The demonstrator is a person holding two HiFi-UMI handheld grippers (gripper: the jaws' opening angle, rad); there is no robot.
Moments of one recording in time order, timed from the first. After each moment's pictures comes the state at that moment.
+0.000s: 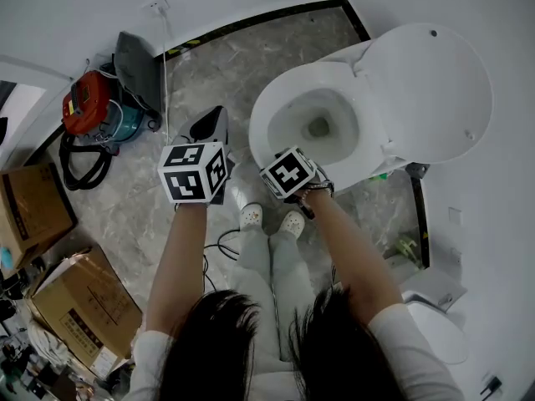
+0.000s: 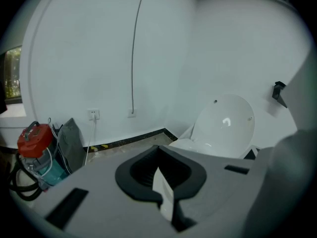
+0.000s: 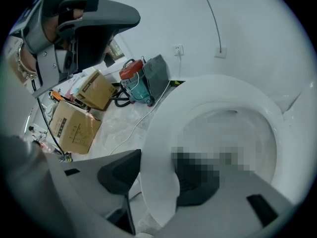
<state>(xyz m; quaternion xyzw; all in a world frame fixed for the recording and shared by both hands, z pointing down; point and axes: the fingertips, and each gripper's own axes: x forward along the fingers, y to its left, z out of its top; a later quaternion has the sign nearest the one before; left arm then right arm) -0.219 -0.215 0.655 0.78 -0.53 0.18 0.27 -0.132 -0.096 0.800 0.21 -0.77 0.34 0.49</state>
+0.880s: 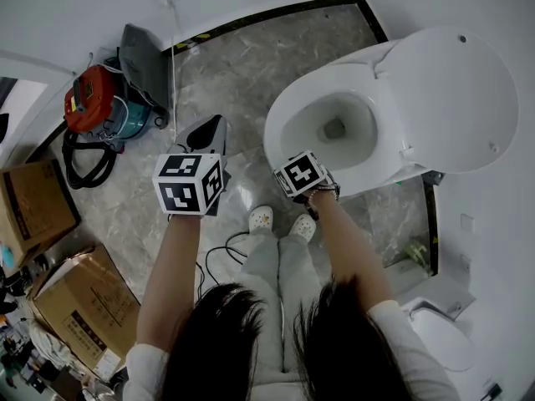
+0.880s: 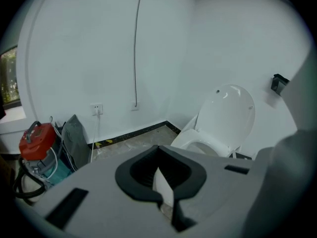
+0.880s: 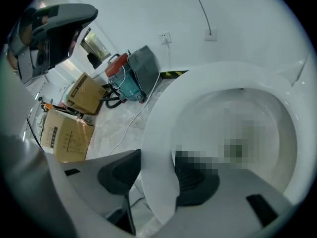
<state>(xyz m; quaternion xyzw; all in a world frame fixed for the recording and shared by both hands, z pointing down) -0.260 -0.208 0.689 0.78 -0.51 0.22 0.27 -0.135 -0.101 0.882 0.25 -0.74 0.38 0.49</state>
